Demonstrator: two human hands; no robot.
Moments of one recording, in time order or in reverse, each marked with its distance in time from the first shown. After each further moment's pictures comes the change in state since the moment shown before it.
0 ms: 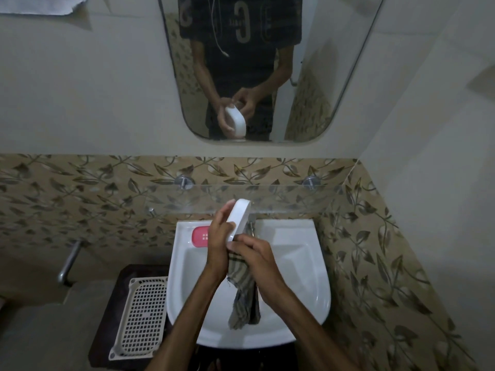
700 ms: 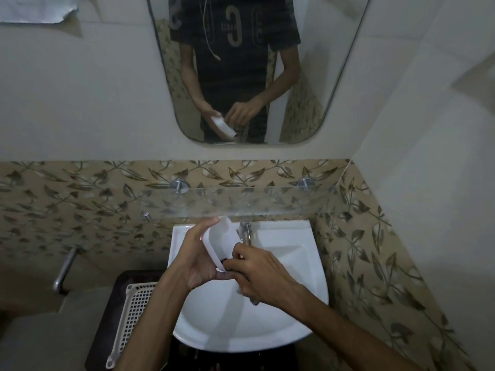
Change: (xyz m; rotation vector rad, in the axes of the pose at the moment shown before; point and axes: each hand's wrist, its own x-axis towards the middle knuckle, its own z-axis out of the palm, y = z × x) left_hand 0.001 0.034 -0.038 -0.294 -0.218 -0.756; right_hand -0.003 0.002 -0.036 -1.194 -0.318 -0.613
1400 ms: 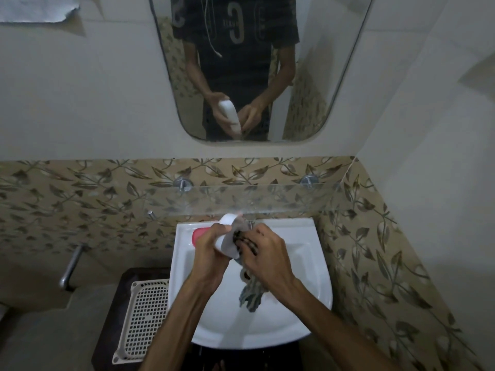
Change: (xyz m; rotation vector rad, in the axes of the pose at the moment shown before) left_hand 0.002 -0.023 0.023 0.008 0.119 0.446; right_hand 0.016 0.003 0.011 0.155 0.365 0.412
